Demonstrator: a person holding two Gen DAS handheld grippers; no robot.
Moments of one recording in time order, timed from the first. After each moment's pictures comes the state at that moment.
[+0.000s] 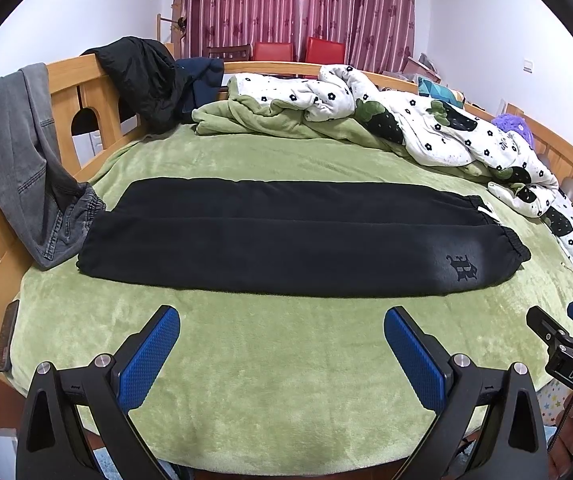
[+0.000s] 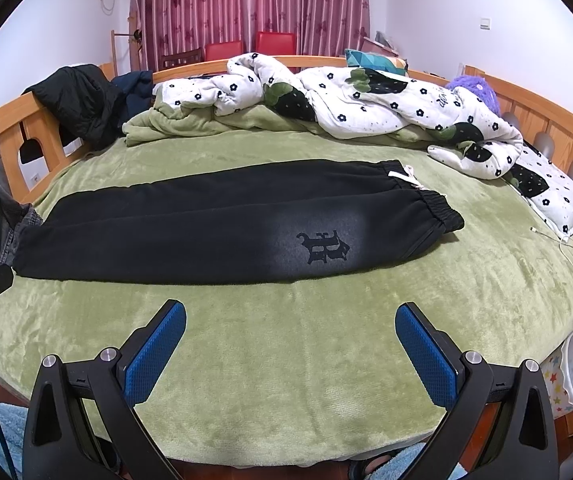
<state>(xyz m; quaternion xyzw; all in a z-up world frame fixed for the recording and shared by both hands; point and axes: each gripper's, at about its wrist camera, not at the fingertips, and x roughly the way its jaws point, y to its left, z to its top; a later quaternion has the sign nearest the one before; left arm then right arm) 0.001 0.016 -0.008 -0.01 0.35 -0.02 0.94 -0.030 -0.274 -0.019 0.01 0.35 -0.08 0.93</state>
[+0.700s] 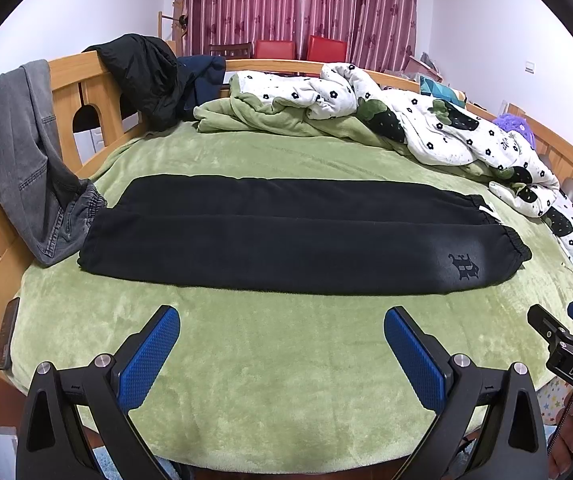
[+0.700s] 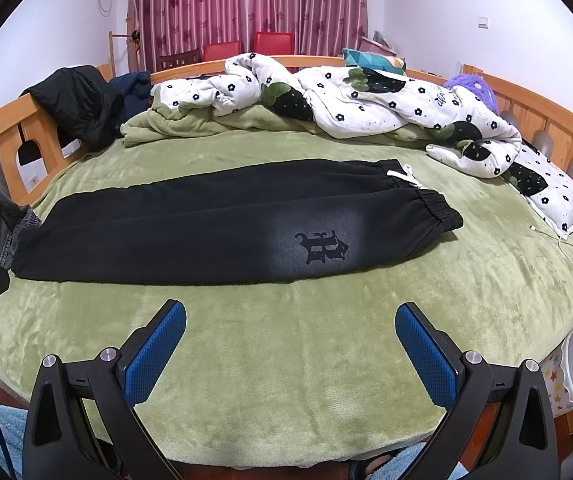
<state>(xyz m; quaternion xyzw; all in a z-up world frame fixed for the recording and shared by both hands) 0.000 0.017 -0.009 -0.01 0.35 -0.02 0.94 -0.029 -0.275 -0.020 0.02 0.35 -0.08 0.93</state>
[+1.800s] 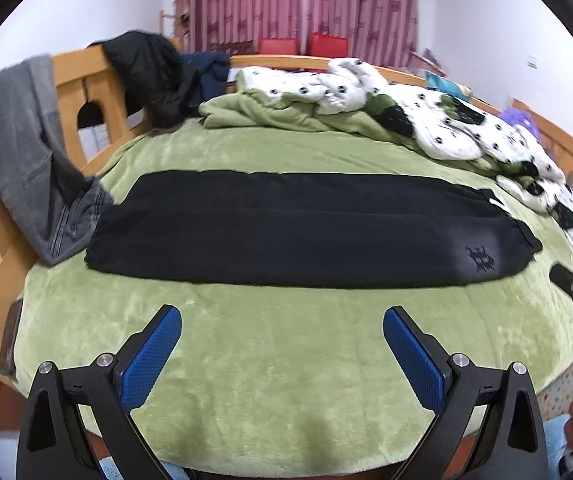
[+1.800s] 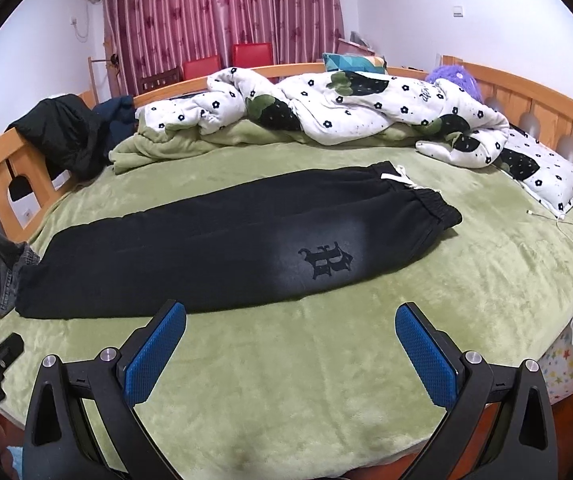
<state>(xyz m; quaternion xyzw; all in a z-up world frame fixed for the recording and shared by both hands) 0.011 0.050 -0.014 -0.02 0.37 -0.01 0.93 -0.015 -0.269 -0.014 0.06 0.33 -0.11 0.94</state>
